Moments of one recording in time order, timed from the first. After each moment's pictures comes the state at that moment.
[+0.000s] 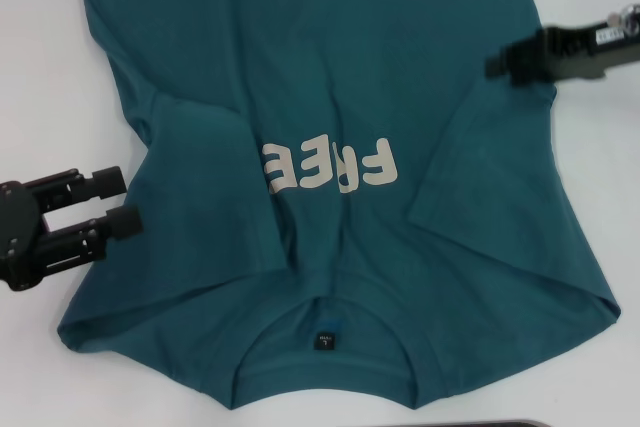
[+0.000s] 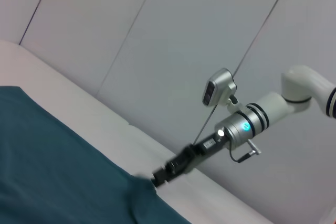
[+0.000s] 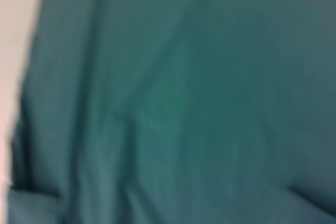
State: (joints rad) left arm -0.28 -2.12 -2.78 -0.85 -1.05 2.04 -1.52; right arm 0.70 1.99 -0.72 -0.75 -2.44 -1.37 2.56
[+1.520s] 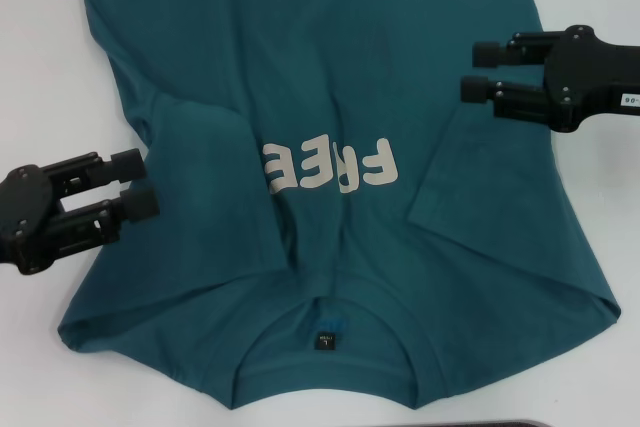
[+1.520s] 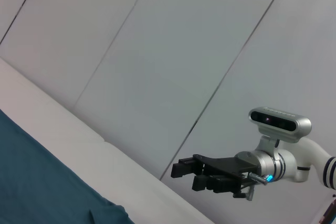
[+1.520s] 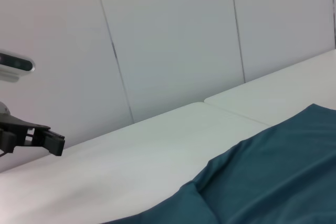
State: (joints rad) left arm -0.27 -2.12 -2.68 -0.84 -1.18 2.04 -1.60; right arm 0.44 2.08 -0.66 -0.88 -1.97 -1.70 1.47
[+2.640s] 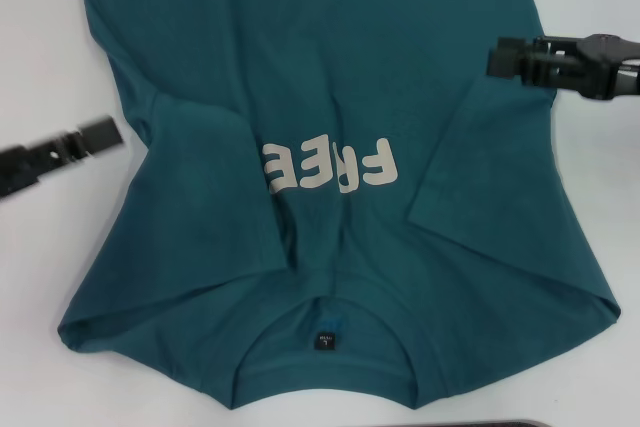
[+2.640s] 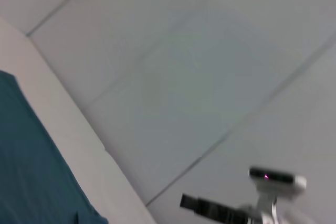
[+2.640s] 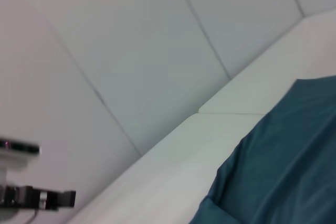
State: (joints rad) left arm -0.28 -2.12 -2.75 -0.84 -1.23 2.04 -2.00; right arm 0.43 2.07 -0.59 -0.88 -1.96 -1.76 1.85
